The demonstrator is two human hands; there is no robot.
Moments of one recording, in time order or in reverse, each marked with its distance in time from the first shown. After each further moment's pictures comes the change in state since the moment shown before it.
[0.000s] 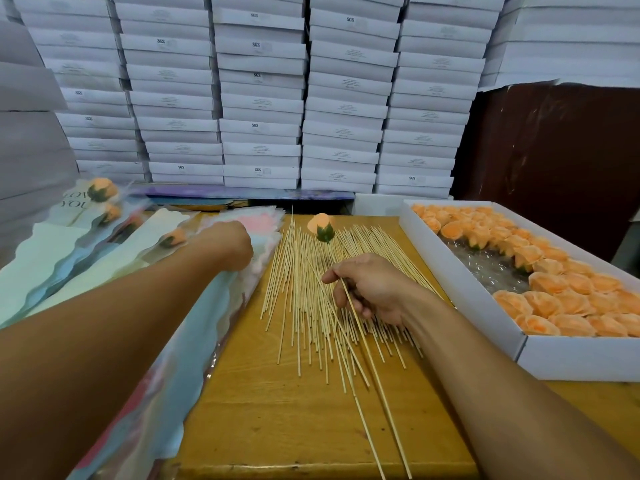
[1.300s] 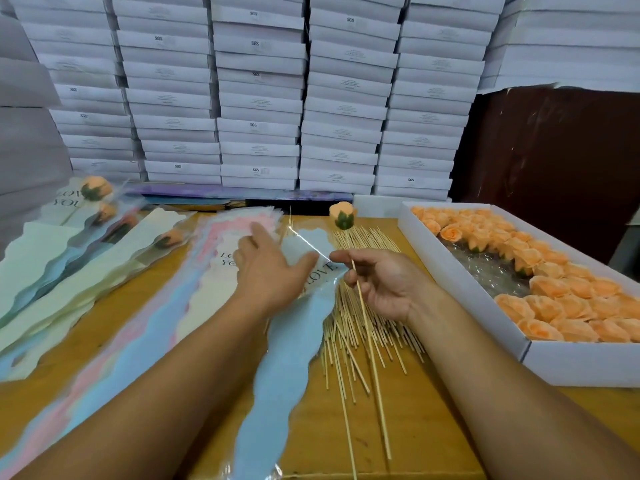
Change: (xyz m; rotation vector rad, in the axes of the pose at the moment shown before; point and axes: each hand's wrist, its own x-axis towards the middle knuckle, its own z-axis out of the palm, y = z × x) left_hand -0.063 0.067 0.019 -0.947 0.234 -0.083; right_hand 0.004 -0.004 -0.010 0.640 0.011 0.046
